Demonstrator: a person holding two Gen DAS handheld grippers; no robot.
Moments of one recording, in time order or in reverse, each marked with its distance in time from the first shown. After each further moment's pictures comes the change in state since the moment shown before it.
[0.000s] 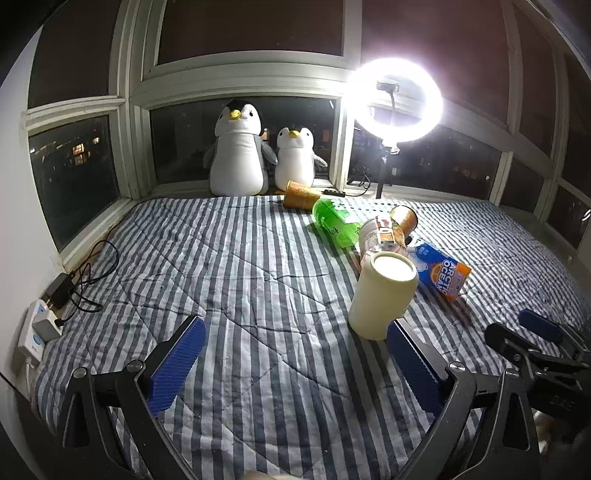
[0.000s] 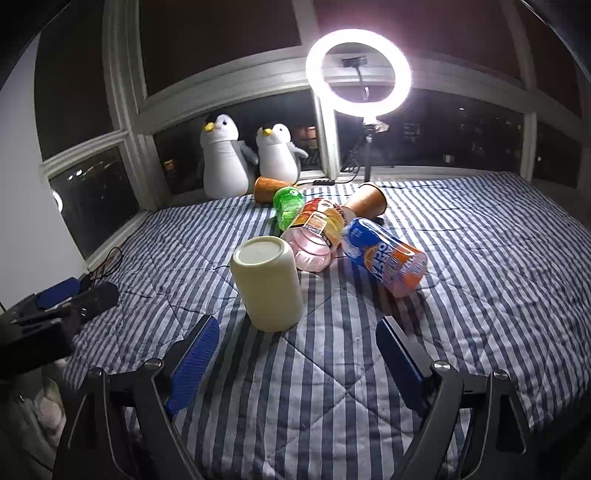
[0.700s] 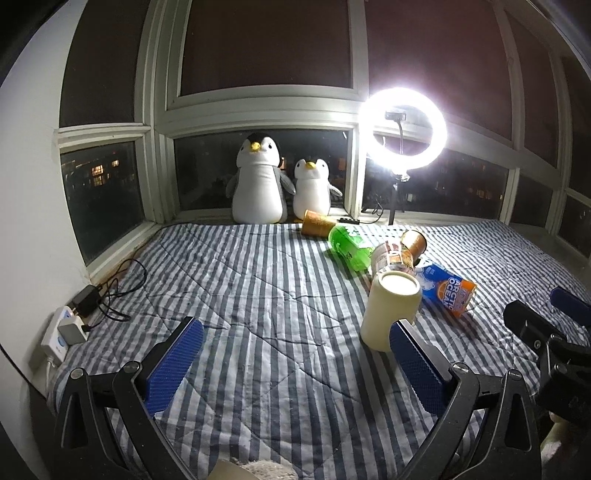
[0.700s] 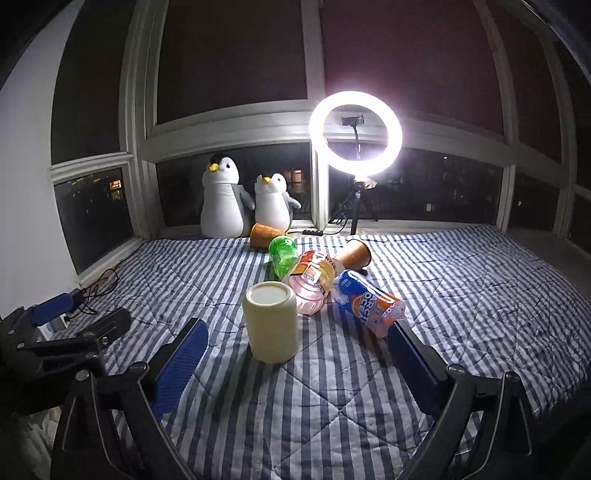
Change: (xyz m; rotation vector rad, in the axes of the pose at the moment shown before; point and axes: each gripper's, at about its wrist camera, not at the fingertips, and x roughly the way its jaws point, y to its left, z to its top) left arm -0.044 0.001 -0.011 -0.004 -0.128 0.075; right arm -0.045 0.034 0.003 -0.088 -0.188 -0.103
